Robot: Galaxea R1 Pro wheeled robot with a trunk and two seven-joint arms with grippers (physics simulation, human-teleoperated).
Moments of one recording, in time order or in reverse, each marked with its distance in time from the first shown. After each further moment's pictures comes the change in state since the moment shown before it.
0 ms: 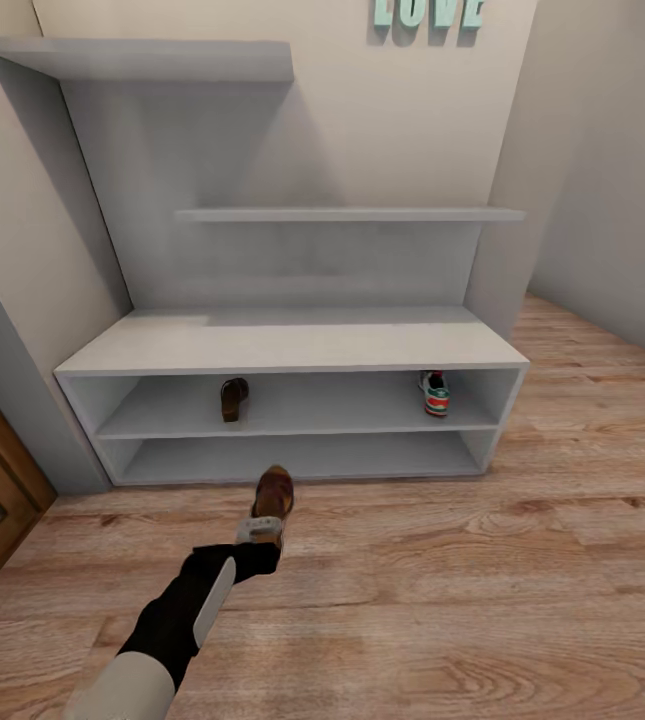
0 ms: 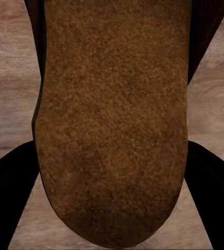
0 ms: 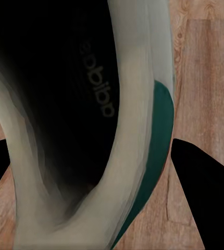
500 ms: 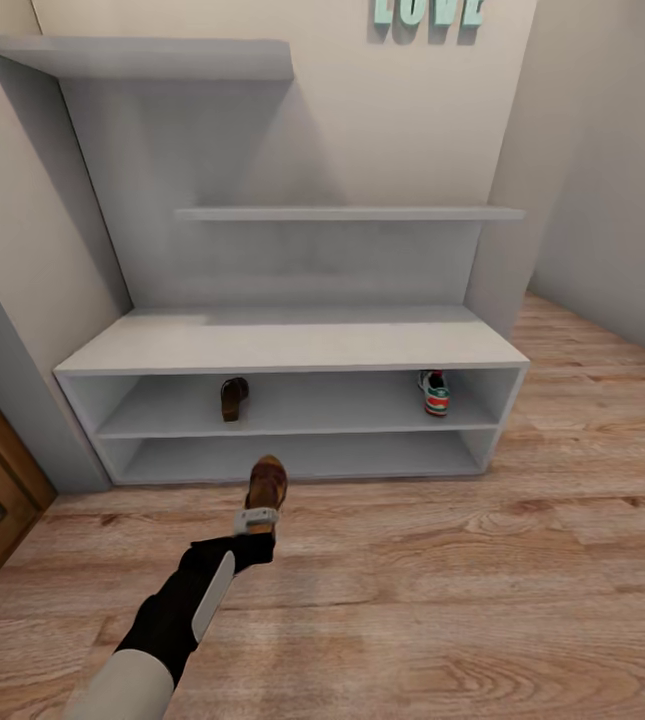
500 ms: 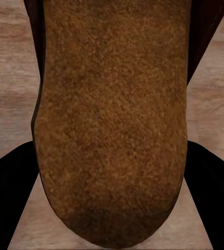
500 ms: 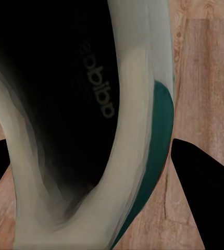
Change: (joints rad) left arm -0.003 0.002 0.001 -0.039 0.003 -0.014 0.051; right arm 0.000 0.001 0.000 -0.002 0.007 0.004 0.000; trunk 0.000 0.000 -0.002
